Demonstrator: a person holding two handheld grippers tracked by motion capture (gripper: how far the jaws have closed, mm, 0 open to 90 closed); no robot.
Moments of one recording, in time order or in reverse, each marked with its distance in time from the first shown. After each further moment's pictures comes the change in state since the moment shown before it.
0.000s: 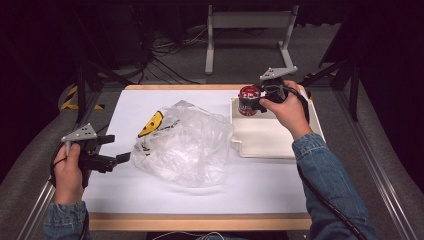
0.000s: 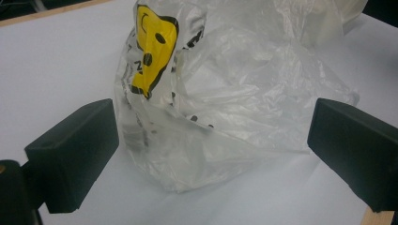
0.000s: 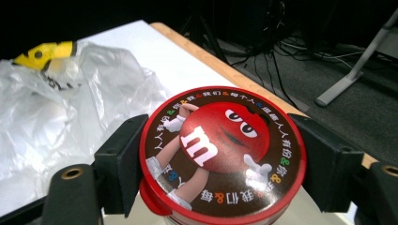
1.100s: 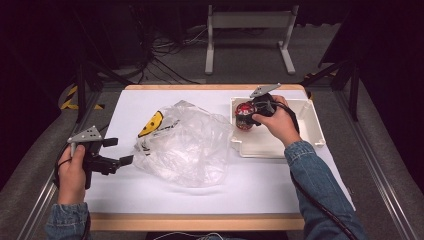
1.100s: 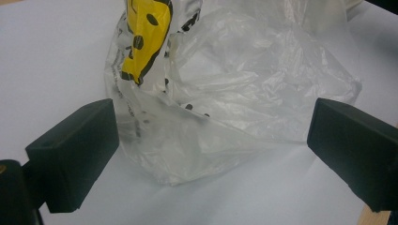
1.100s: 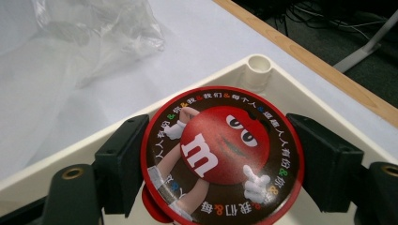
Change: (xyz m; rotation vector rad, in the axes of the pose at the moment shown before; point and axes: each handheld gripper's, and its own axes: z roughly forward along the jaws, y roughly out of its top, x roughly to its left) left arm -0.002 -0.004 0.008 0.039 -0.015 -0.017; right arm -0.001 -0.049 0.048 0.124 0.011 -0.038
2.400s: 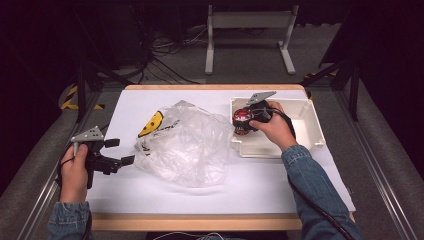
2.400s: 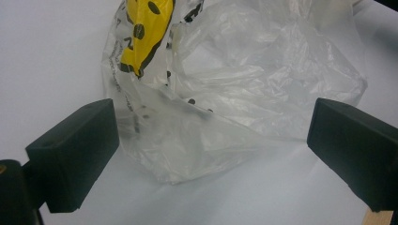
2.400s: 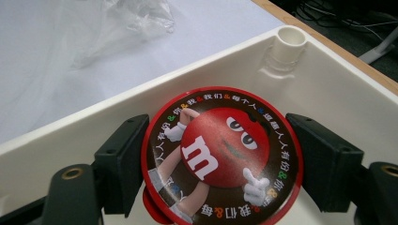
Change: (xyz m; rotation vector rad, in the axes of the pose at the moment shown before) left arm 0.005 -0.003 0.008 0.016 -0.010 -0.013; right arm 0.006 -0.017 0.018 0.008 0.027 -0.028
